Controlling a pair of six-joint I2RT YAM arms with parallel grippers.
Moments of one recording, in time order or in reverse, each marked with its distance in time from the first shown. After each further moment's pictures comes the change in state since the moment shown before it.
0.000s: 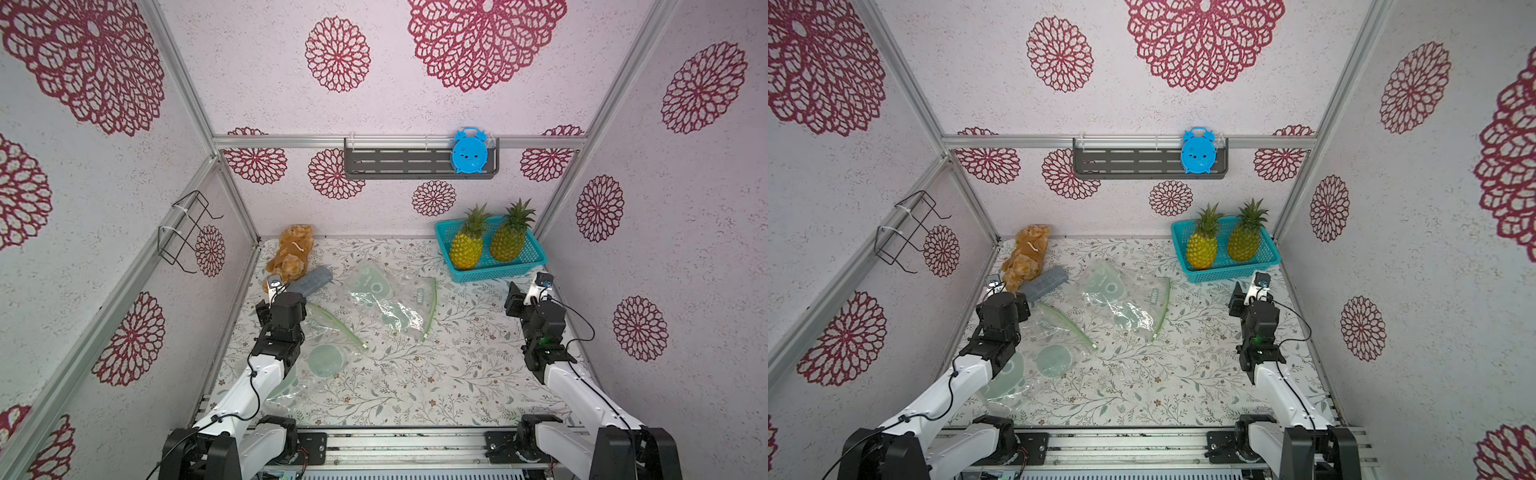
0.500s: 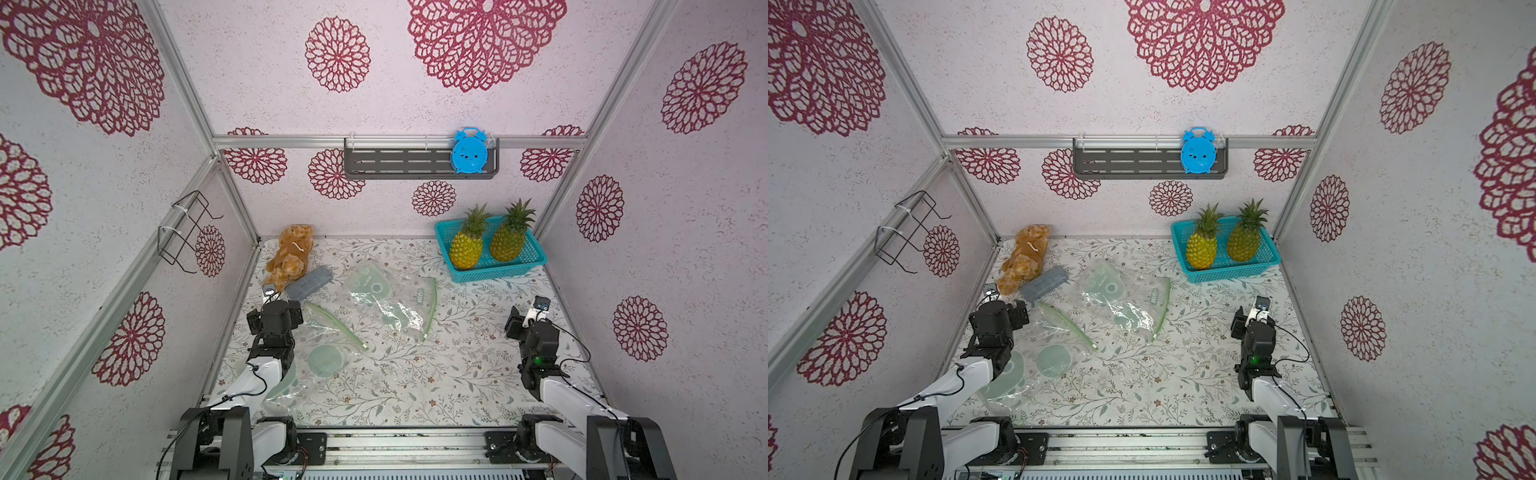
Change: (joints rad) left arm 0.158 0.106 -0.122 0.230 0.215 0.076; right arm -0.036 0.065 -0.195 0.161 0.053 0.003
